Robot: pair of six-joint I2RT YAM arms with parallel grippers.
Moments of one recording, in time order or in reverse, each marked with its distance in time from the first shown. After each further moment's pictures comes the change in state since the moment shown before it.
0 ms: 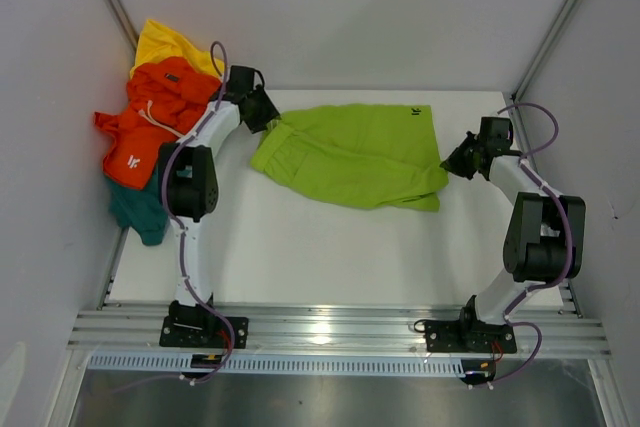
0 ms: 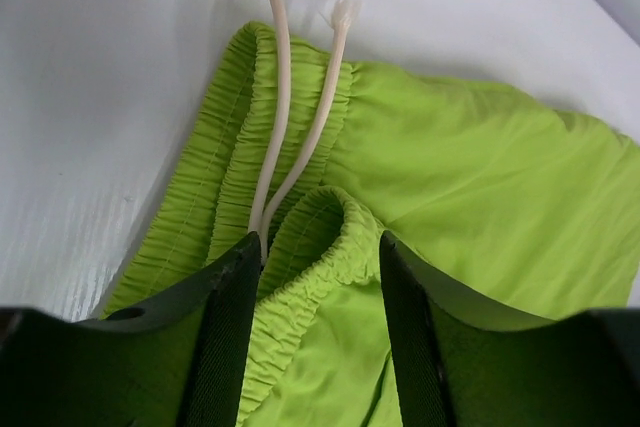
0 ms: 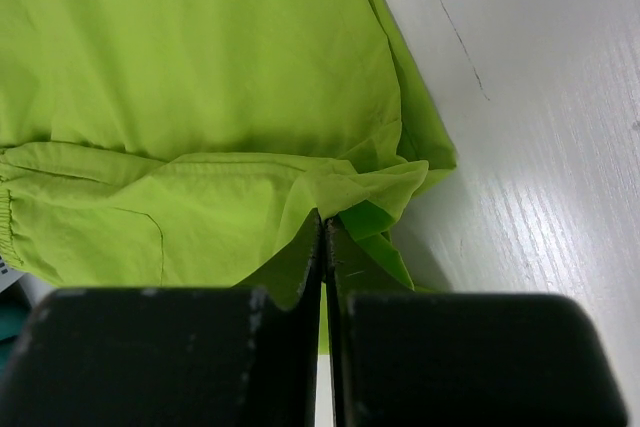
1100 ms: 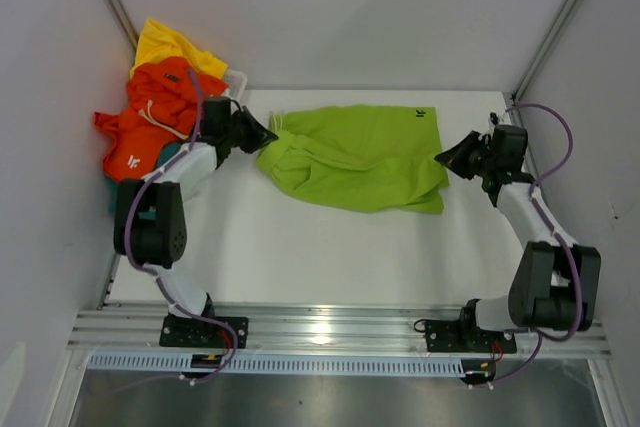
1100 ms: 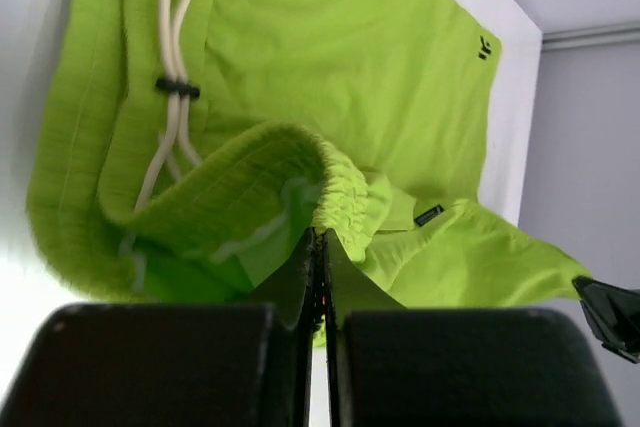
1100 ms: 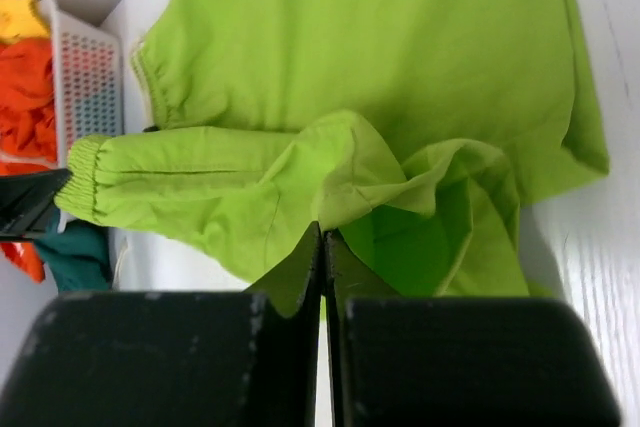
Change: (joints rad) left arm 0.023 -0.438 -0.641 0.424 0.302 -0.058; right arm -0.005 -0.232 -0.152 0.164 -0.207 0.001
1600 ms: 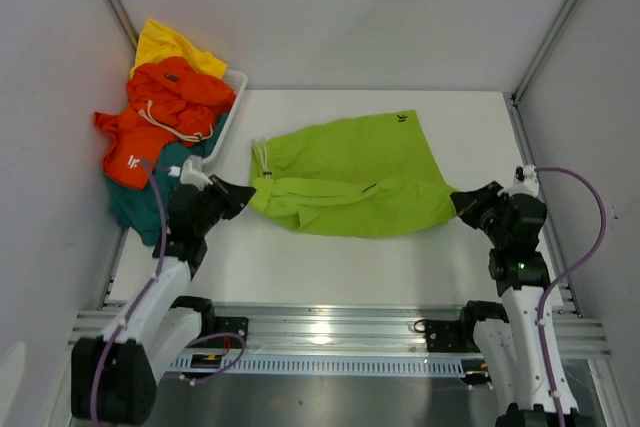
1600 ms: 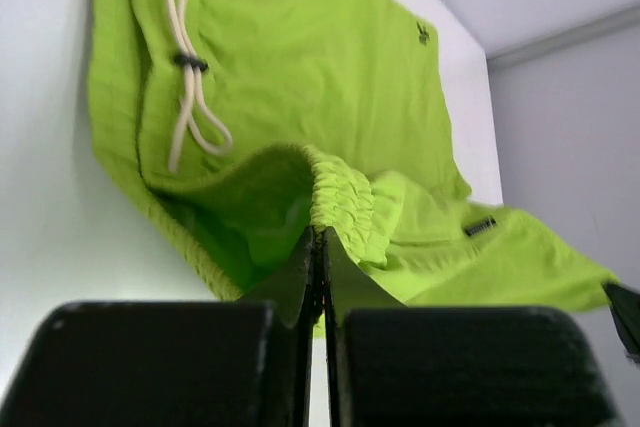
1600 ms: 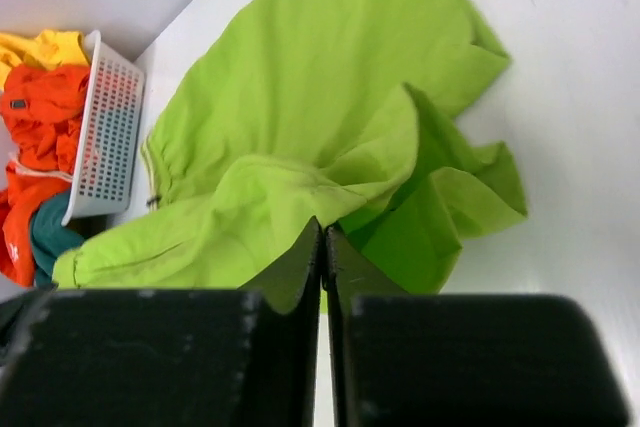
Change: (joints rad) left arm 0.028 -0.903 -0.892 0.269 -0.070 -0.055; right arm 0.013 -0.820 -0.411 -0.150 0.162 0.038
